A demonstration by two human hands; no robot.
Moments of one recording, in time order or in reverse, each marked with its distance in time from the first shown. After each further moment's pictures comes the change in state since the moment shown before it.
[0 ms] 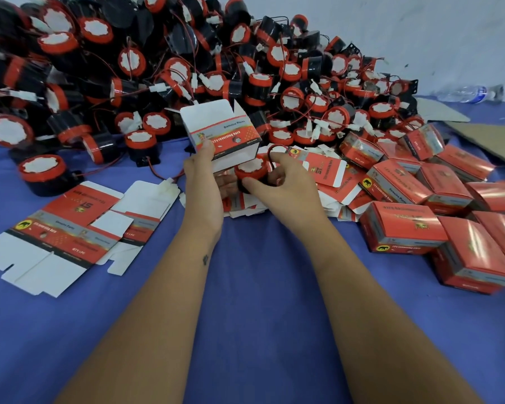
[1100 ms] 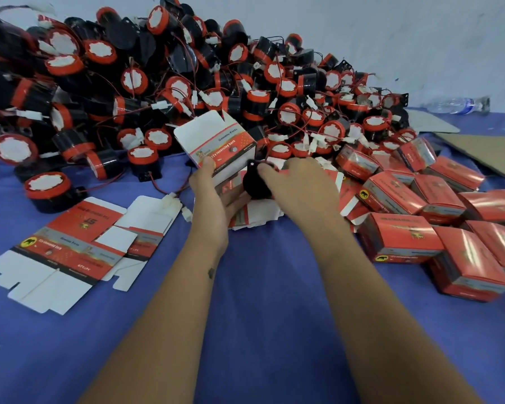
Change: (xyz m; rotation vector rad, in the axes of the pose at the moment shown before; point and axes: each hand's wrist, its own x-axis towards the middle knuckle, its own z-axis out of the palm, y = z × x) left_hand -0.017 0.011 0.009 -0.234 -0.051 -0.063; right_hand 0.013 -0.038 -0.023 -0.404 -0.010 0.138
